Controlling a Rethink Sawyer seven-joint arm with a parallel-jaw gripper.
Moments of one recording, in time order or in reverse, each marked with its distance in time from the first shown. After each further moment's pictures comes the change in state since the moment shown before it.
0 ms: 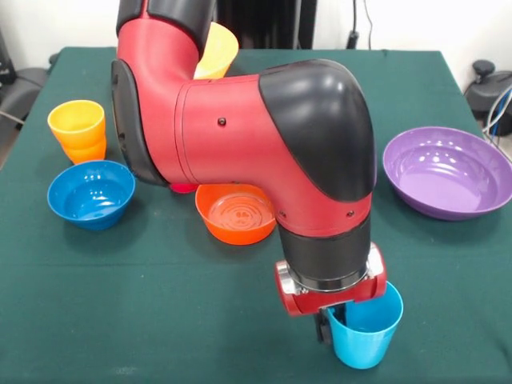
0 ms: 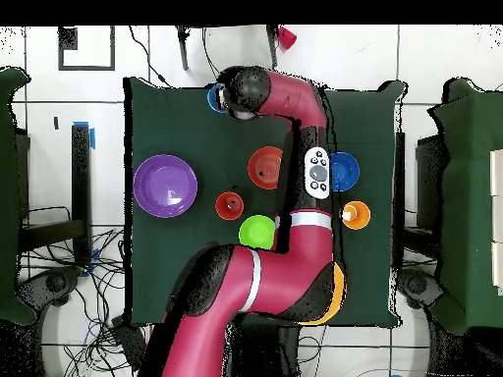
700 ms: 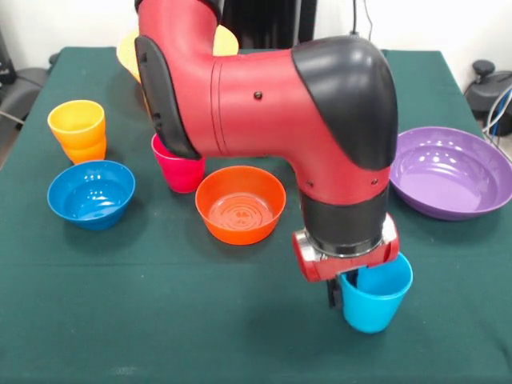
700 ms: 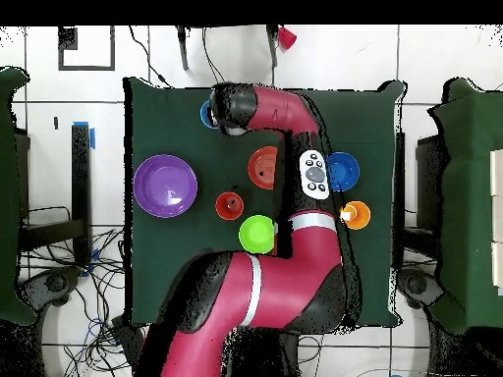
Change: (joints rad) arm -0.002 -0.157 -0.064 0.345 -0.005 -0.149 0.000
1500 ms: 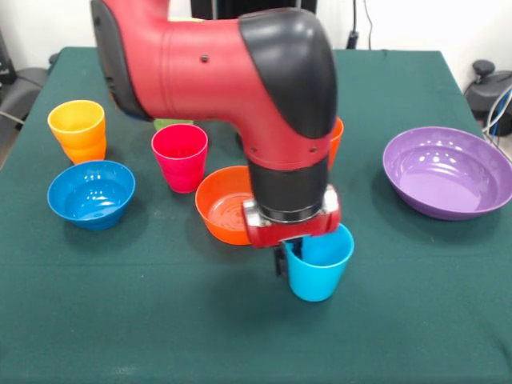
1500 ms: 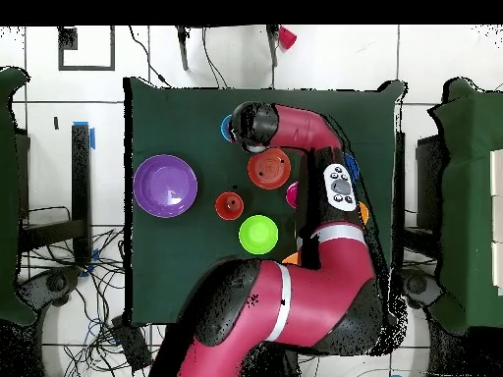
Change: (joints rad) arm -0.083 -0.078 -0.028 0.179 -0.019 -0.100 0.000
